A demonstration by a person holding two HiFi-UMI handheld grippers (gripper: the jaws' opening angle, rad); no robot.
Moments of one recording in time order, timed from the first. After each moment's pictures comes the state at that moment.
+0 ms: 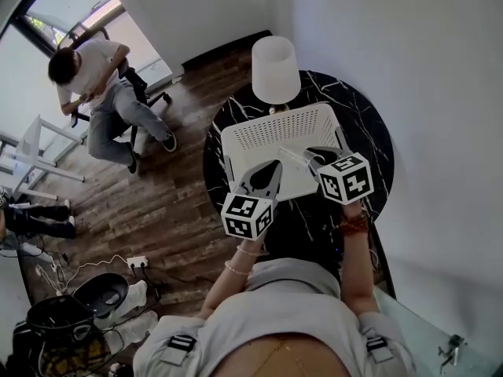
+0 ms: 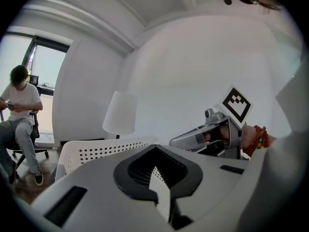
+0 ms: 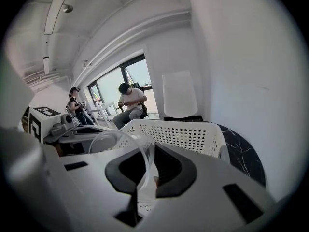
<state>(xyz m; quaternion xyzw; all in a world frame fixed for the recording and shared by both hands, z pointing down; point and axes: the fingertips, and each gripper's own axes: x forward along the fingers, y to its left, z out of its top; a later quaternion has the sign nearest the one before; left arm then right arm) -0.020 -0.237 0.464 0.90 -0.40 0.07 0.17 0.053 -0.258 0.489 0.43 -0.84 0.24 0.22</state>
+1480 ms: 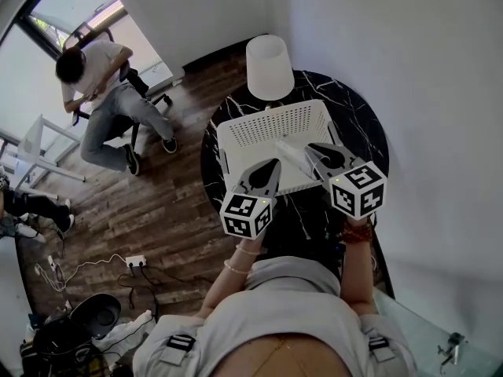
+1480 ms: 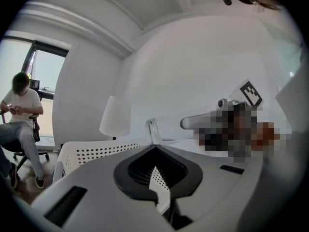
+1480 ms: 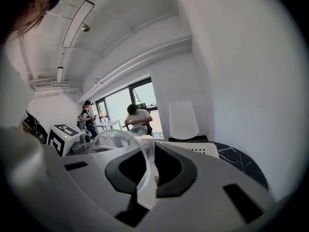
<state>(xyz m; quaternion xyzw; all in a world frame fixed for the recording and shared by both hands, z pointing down) -0.005 -0.208 0.451 0.90 -0.40 0.06 0.16 0.068 -0.215 0.417 0.43 -0.88 0.18 0.11</state>
